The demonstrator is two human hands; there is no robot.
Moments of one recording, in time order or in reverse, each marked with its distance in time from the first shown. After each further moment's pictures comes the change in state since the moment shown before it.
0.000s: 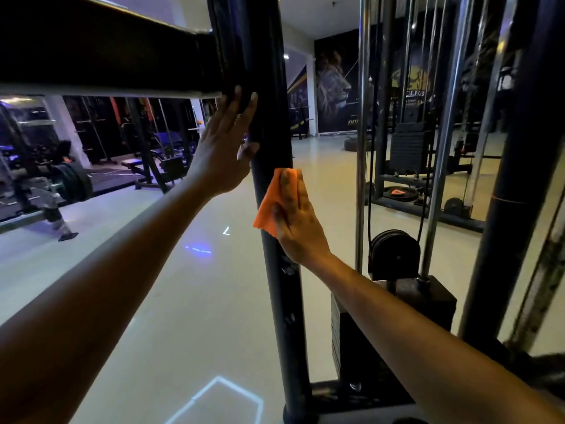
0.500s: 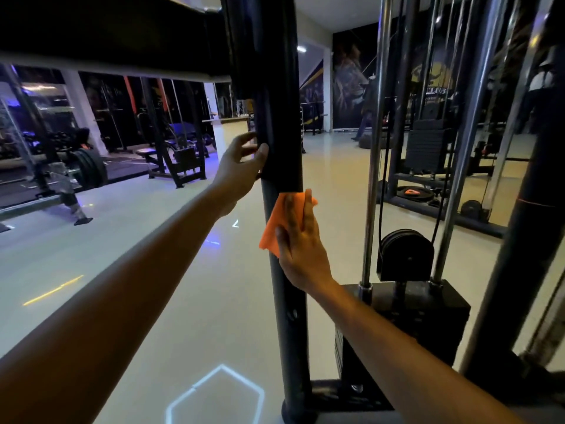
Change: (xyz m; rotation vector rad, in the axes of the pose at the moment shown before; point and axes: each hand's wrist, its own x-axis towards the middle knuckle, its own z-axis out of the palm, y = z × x) left_hand -0.029 0.023 0.039 -1.065 -0.022 -0.656; right_hand -0.051 0.011 0.023 -0.006 -0.026 0.065
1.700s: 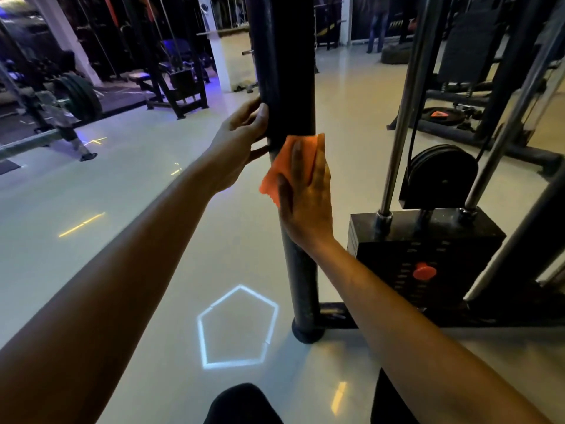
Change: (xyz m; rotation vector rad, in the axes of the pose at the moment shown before) left_hand -0.054 -0.094 -0.004 -0.085 -0.261 -0.203; right_hand -0.049 0.028 0.065 -0.055 0.149 0.050
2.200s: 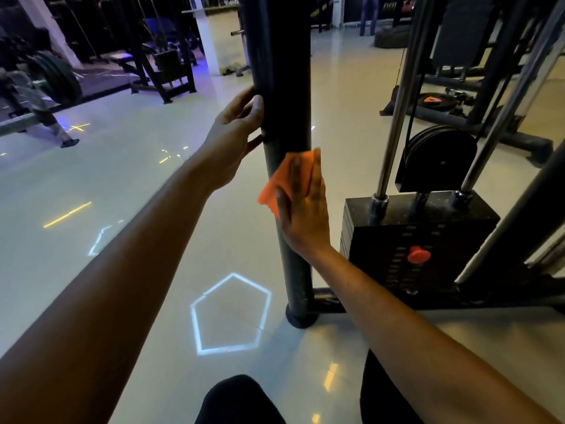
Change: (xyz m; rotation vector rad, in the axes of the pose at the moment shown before) left_hand -0.012 -0.019 0.012 -0.039 0.041 -0.016; right_hand -0.048 0.026 0.011 -0.024 -0.066 0.032
